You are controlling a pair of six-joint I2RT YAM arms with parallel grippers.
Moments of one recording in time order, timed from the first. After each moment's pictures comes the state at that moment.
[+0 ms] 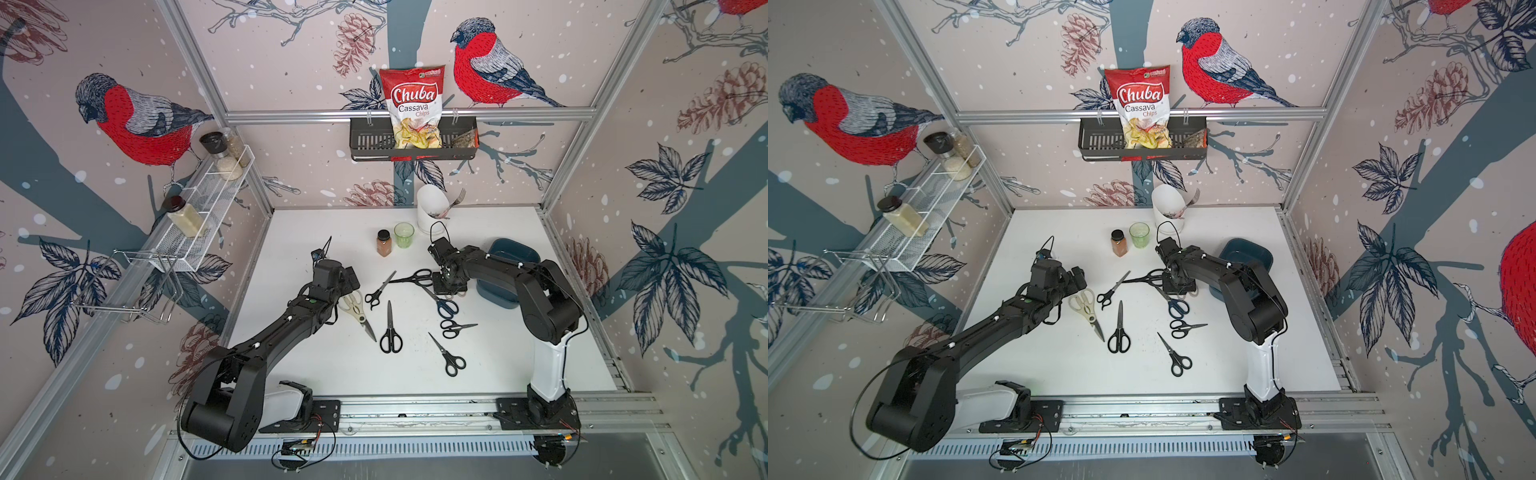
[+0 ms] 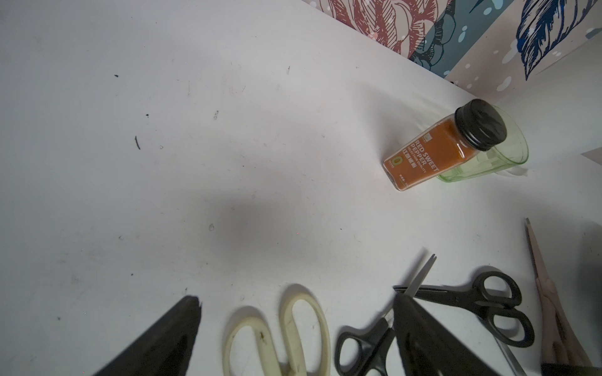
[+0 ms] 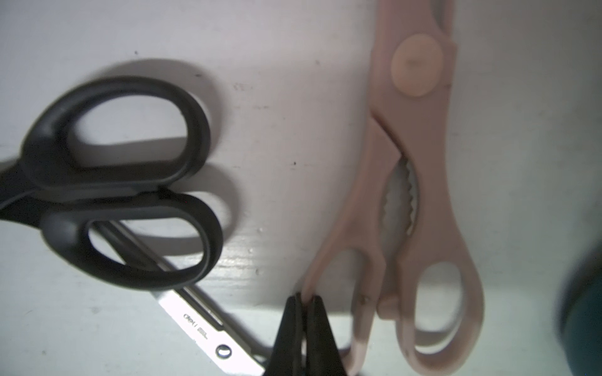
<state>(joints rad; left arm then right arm) -0.31 1.28 0.62 -0.02 -0.18 -0.58 0.61 1.98 1.34 -0.72 0.07 0.47</state>
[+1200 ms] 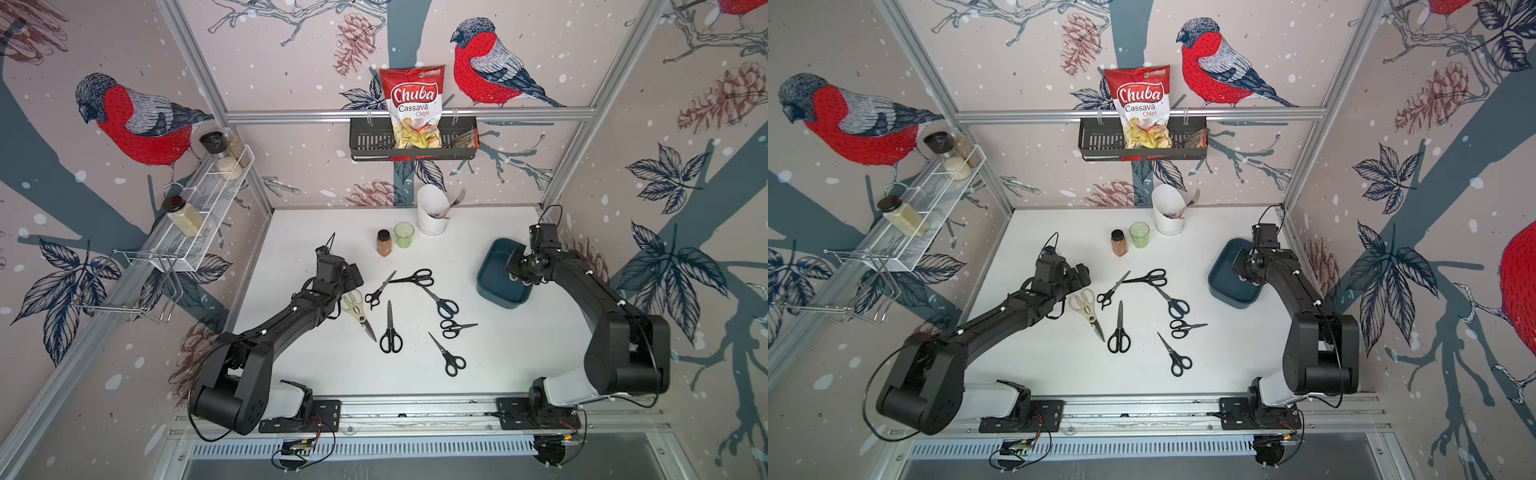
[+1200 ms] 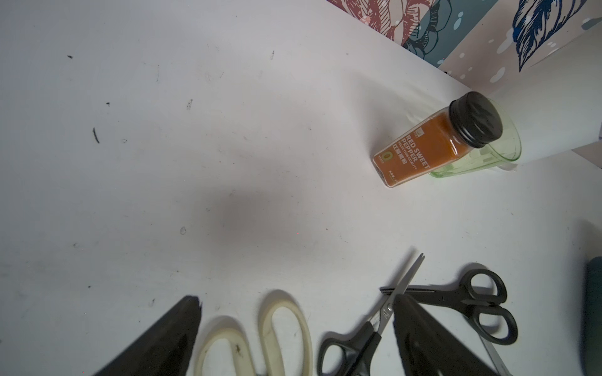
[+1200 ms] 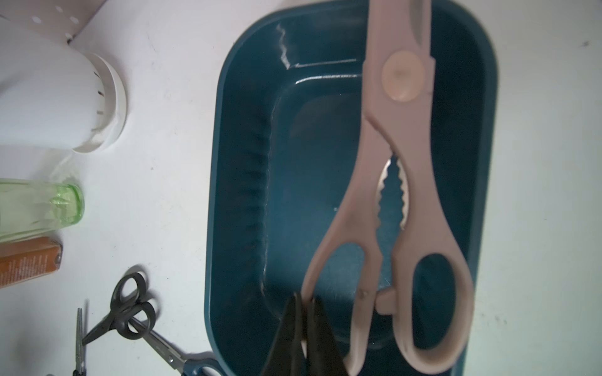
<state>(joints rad) -0.31 1.36 0.67 -0.02 -0.12 -0.60 0.05 1.51 1.07 -0.61 -0.09 0.47</state>
